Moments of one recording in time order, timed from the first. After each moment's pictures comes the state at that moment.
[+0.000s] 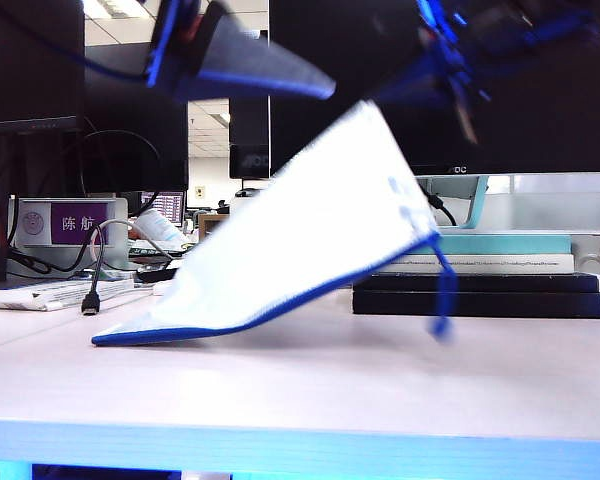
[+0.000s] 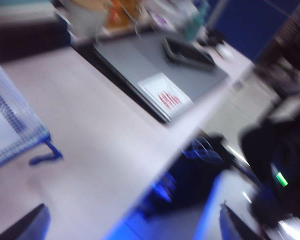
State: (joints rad) left arm -1.00 1.12 0.68 0.14 0.17 -0.30; right arm 0.19 1.69 1.38 -0.09 -0.90 0.53
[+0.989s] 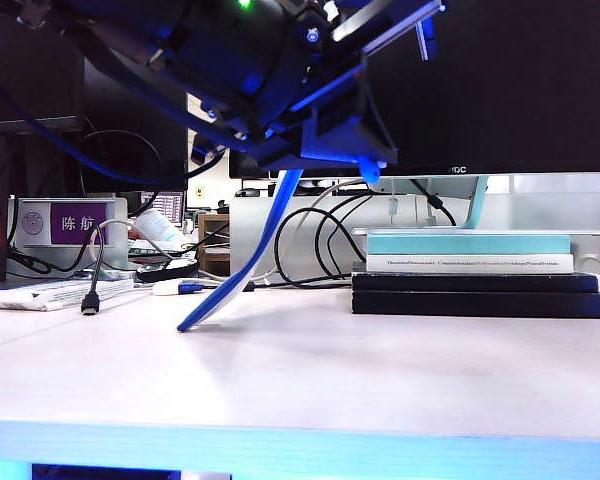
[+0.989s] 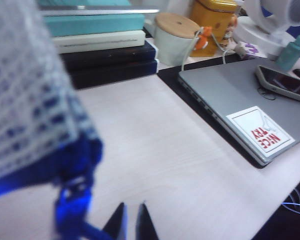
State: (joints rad) left arm -1.04 1.46 0.68 0.50 -0.17 -0.27; right arm 0.26 1.69 1.61 -0.14 -0.95 0.66
